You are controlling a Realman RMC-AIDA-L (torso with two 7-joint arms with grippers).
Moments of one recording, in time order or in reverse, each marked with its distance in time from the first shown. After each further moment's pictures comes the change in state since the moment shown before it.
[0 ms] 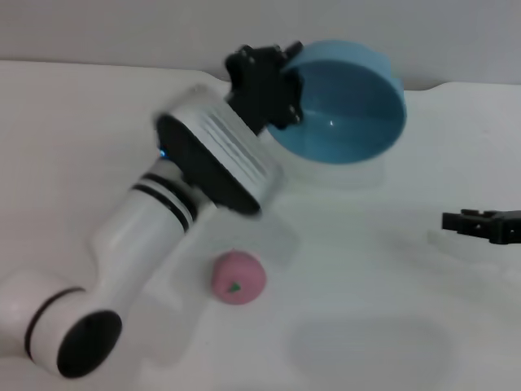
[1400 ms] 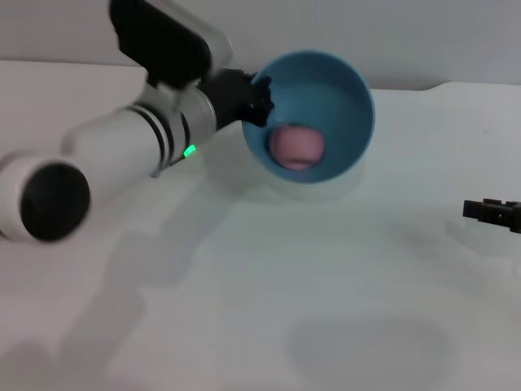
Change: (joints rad) left arm -0.061 0.010 -0.415 0.166 0.008 -0.815 -0.401; right arm -0.016 -0.001 0.061 -0.026 -0.003 0.002 0.007
